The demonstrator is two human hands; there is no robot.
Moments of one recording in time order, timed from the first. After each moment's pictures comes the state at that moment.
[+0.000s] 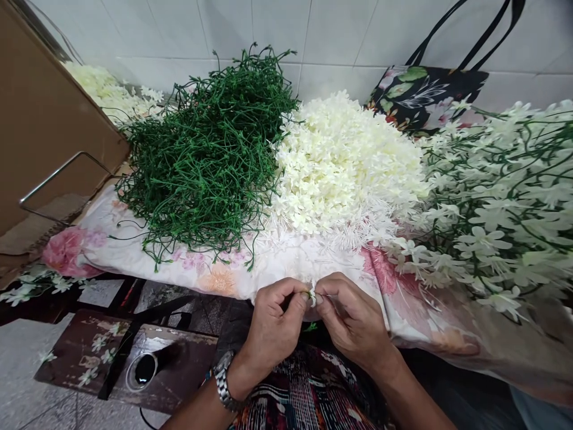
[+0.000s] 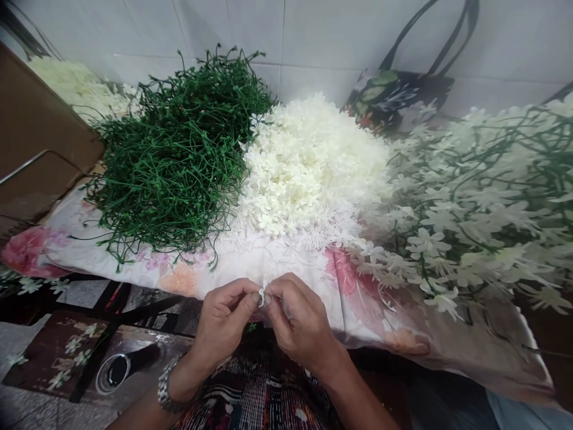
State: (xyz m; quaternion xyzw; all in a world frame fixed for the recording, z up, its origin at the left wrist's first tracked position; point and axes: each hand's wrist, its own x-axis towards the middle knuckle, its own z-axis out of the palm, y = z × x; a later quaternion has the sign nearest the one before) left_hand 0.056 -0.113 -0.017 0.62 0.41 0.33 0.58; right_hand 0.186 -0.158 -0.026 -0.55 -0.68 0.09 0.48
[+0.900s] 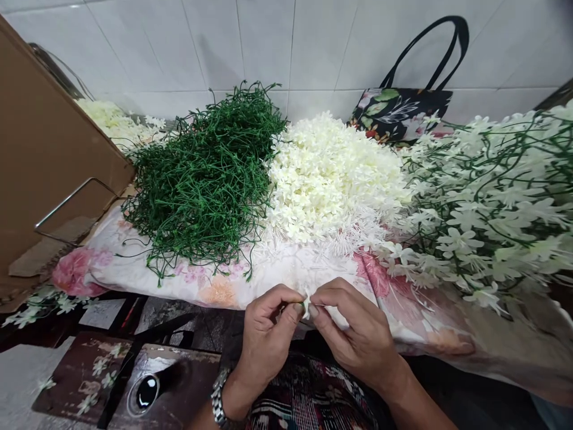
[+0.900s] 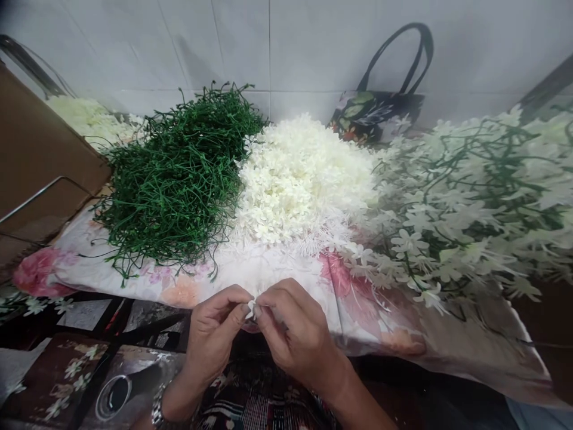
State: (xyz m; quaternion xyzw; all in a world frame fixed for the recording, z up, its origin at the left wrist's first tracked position) left_hand 0.048 -0.118 -0.014 0.57 0.38 0.40 0.61; right_hand 0.182 -0.165 -0.009 -0.54 -0.68 0.09 0.50
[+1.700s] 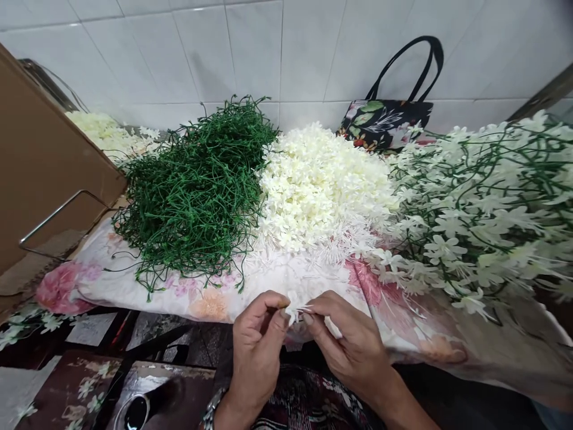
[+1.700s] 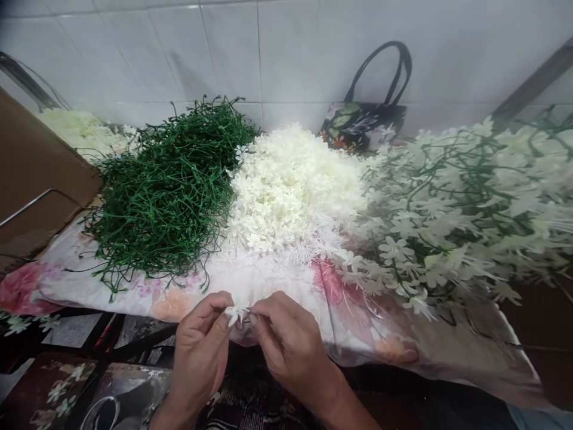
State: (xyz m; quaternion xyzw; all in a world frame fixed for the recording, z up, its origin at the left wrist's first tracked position) left_hand 0.052 -0.122 -0.021 0.42 0.38 0.47 0.67; right_hand 0.189 -0.166 -0.015 -0.55 -0.67 0.12 0.49
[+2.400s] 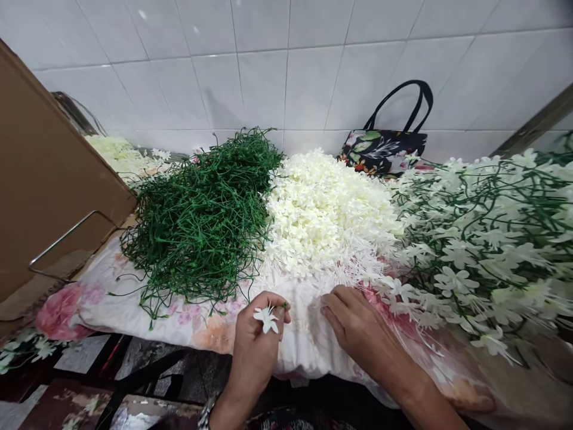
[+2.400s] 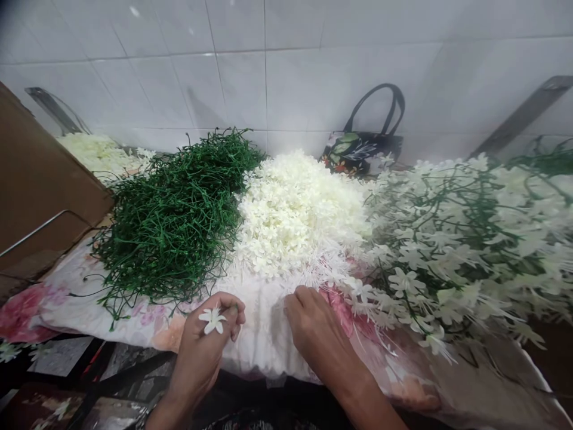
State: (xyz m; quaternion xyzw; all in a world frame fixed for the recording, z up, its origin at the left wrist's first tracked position) left_hand 0.059 -0.079 -0.005 0.51 0.47 0.40 0.60; right_hand 0.227 -0.135 -0.033 -0.64 -0.72 -0.07 0.23
